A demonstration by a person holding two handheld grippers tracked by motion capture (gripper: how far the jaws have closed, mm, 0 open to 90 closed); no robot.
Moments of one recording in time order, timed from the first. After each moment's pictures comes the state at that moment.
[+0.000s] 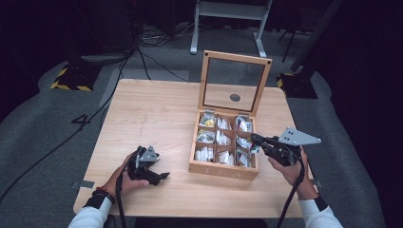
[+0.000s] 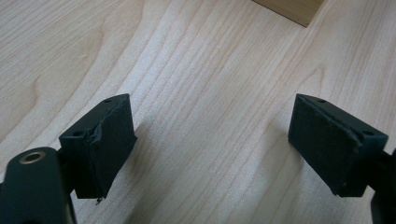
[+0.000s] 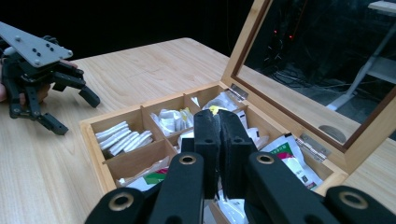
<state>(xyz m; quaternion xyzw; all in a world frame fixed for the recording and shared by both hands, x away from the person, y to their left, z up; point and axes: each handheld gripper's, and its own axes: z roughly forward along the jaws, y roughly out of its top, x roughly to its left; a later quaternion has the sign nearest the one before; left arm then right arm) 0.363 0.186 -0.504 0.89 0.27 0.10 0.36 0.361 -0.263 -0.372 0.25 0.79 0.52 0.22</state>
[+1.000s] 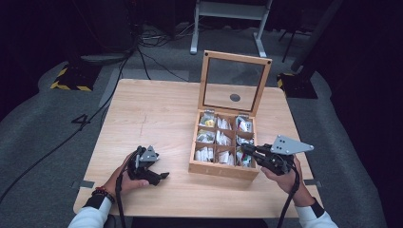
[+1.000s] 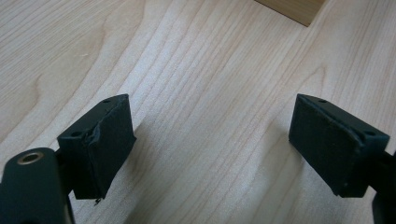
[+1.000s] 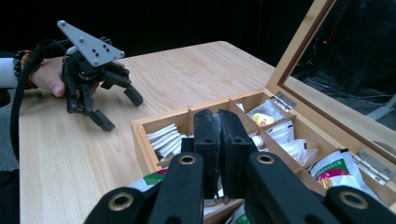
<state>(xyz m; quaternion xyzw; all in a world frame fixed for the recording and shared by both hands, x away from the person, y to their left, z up) 0.364 0.187 -0.504 0.89 0.27 0.10 0.36 0.339 -0.239 -0.372 0.21 0.80 0.53 0.19</state>
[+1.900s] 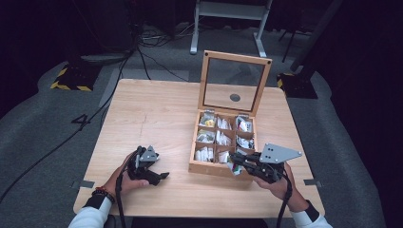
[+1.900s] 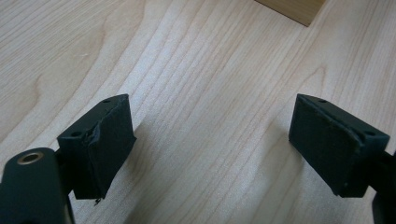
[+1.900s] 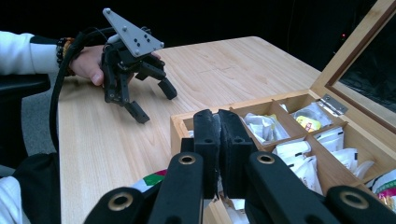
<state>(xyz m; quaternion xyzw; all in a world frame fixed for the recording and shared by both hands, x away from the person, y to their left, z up) 0.364 0.187 -0.504 0.89 0.27 0.10 0.36 0.323 -0.215 -0.379 0.17 0.82 0.53 0.16</state>
